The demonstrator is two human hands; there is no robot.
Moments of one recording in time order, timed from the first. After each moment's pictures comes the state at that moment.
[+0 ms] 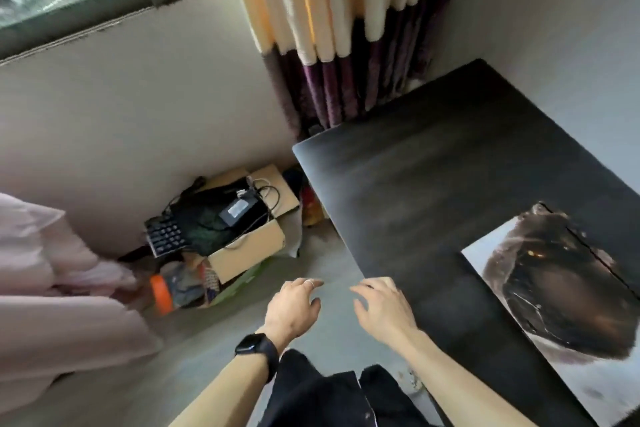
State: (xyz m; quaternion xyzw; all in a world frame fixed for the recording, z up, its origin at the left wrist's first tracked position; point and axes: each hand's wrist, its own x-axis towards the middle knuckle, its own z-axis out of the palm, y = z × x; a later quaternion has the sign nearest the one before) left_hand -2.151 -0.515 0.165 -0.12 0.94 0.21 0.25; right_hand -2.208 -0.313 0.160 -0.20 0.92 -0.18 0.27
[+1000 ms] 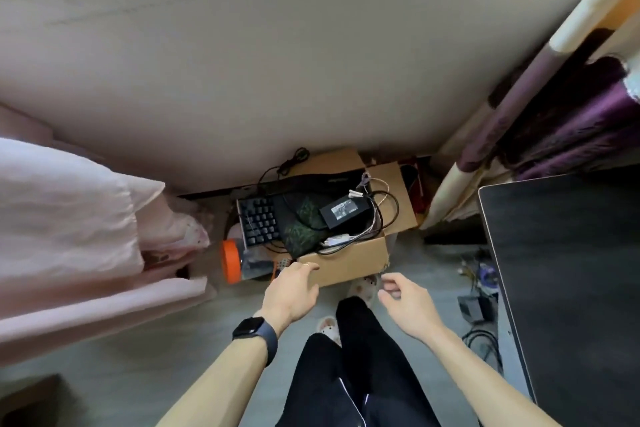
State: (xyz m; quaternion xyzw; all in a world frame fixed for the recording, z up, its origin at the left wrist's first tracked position) left_hand -2.157 -0.875 0.094 -0.33 0.84 0.31 0.31; right_hand -2.295 -0.665 0.081 -0.13 0.83 -0.22 0.49
